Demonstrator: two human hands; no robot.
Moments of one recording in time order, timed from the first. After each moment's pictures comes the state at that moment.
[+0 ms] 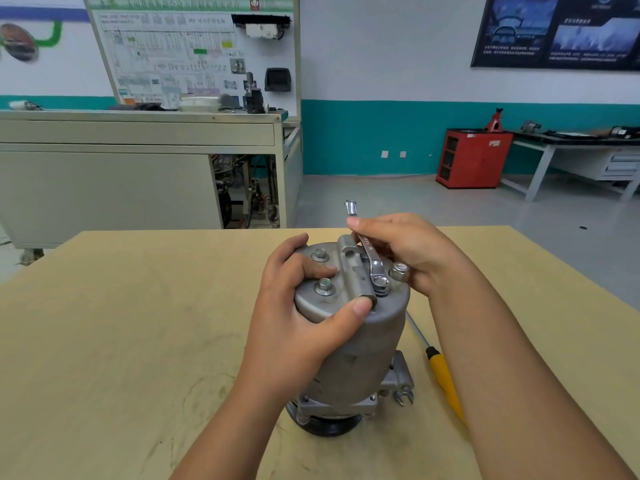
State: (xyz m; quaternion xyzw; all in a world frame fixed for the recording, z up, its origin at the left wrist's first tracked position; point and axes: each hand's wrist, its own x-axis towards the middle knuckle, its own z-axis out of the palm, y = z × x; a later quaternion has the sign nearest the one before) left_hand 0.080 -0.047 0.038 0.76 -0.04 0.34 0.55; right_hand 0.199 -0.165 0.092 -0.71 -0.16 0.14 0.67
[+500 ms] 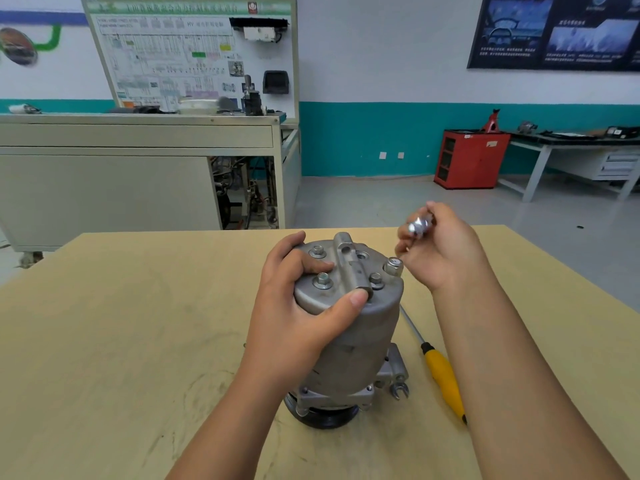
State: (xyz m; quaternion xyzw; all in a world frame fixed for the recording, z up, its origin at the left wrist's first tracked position) left_hand 0.079 -0.050 0.041 0.76 -0.04 0.33 0.55; right_hand 0.199 -0.187 0.091 -0.41 0.01 0.09 0.91
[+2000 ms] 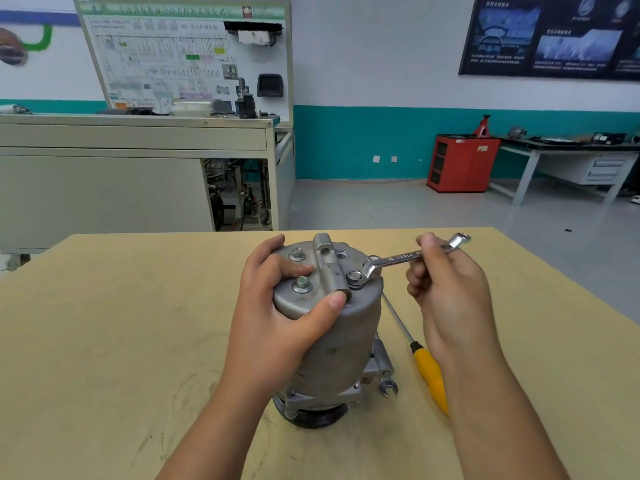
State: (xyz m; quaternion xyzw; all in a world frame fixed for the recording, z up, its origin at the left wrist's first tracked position) left_hand 0.072 -0.048 0.035 0.75 -0.02 0.36 0.55; right_hand 0.145 -0.206 0.055 -0.58 -0.07 -0.10 0.81
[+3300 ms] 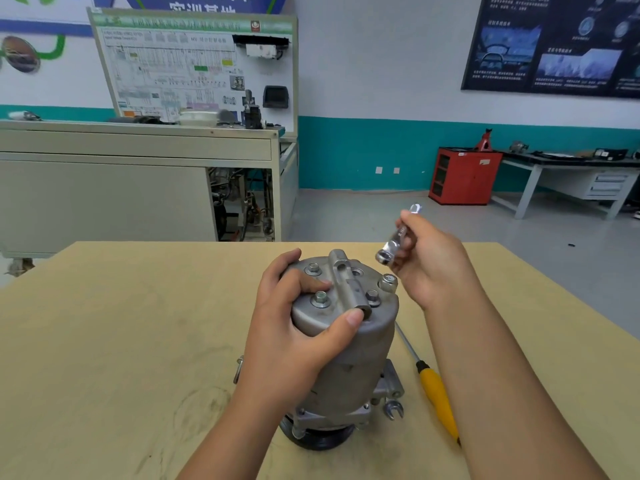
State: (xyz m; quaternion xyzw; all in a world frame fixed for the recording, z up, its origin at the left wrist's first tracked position) left_hand 0.079 -0.051 0.037 0.76 -0.03 0.34 0.56; right_hand 0.191 -0.177 0.100 -0.50 -0.02 0.04 0.86
